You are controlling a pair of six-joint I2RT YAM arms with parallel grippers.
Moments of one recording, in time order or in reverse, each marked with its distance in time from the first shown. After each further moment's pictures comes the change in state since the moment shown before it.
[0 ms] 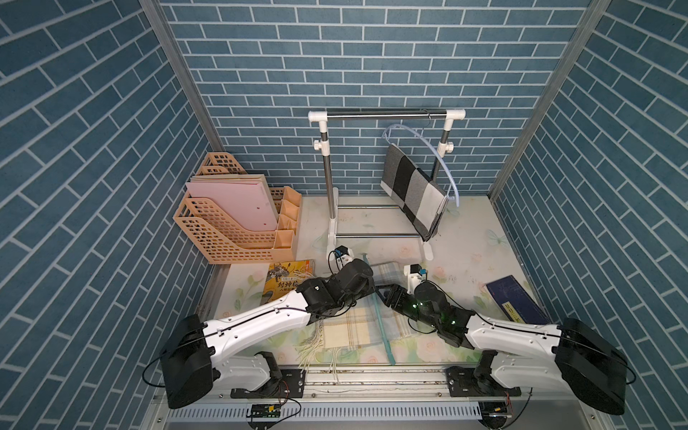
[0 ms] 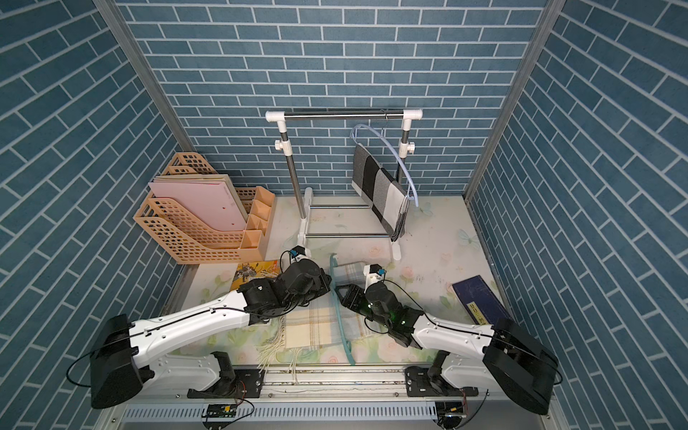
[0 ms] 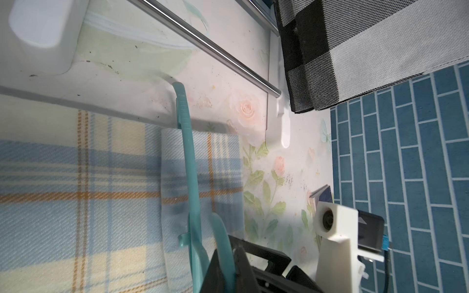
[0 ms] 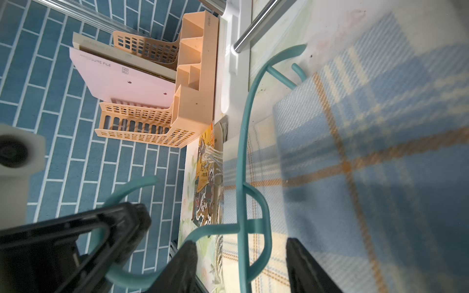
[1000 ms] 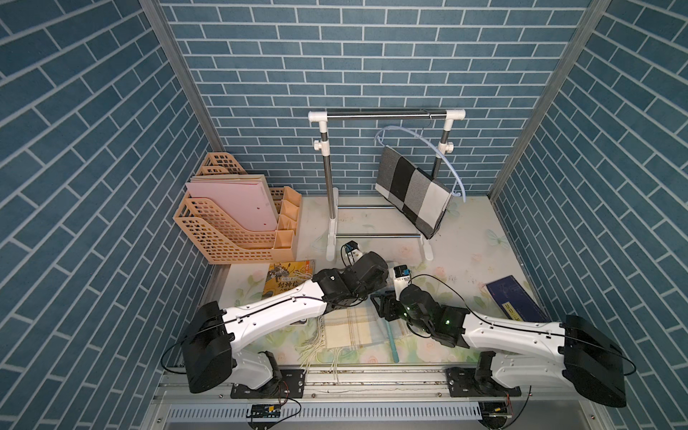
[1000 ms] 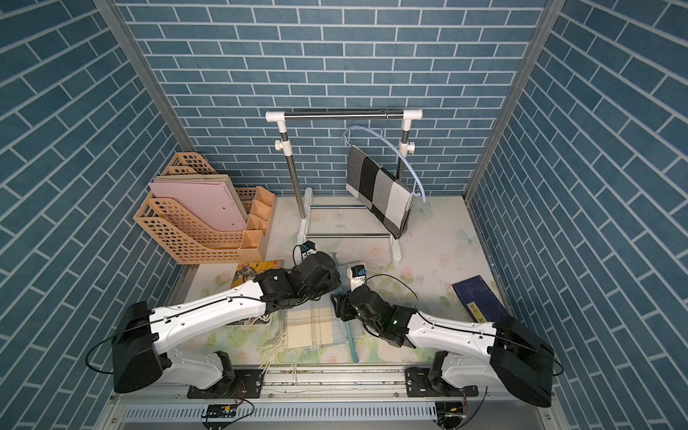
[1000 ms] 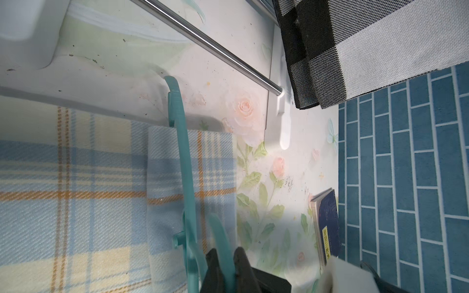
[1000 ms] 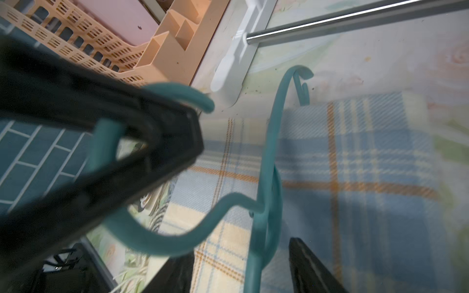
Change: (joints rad) left arm -0.021 0.141 0.160 -0.090 -0.016 -0.044; right arm 0.128 0.068 0.159 -0.257 0.212 -0.452
